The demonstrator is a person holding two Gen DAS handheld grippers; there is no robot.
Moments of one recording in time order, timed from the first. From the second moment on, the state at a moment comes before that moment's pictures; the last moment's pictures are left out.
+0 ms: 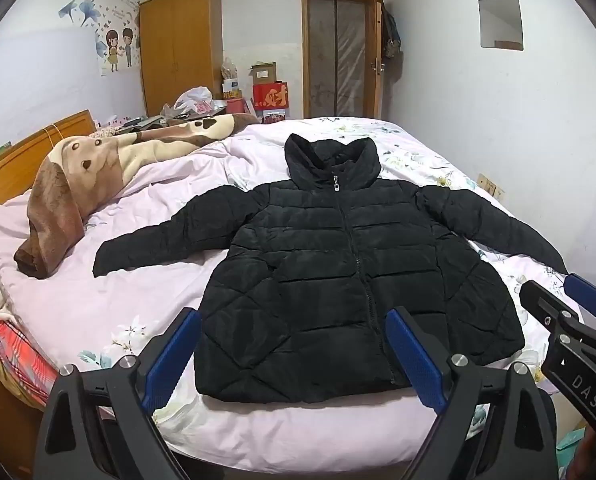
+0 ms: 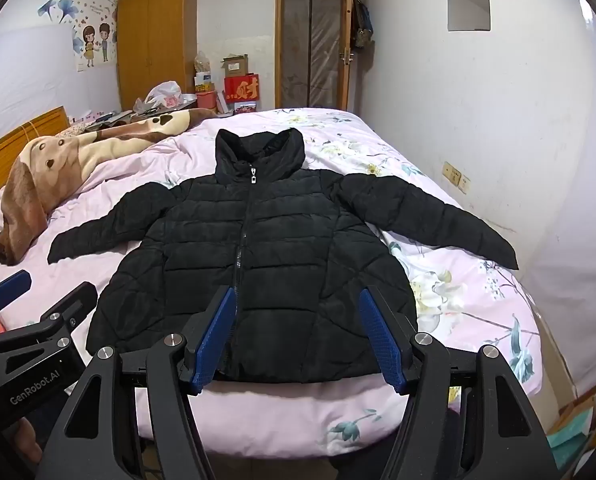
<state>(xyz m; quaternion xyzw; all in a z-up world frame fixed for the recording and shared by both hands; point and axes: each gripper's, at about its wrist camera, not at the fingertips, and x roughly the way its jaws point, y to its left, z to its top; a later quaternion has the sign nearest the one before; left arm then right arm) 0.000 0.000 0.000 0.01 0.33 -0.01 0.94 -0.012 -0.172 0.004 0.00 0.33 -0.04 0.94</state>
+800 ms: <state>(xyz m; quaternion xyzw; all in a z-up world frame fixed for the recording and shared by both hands) 0.003 0.014 -0.006 -0.02 0.34 -0.02 0.94 -0.011 -0.174 0.001 0.01 0.33 -0.03 0.94</state>
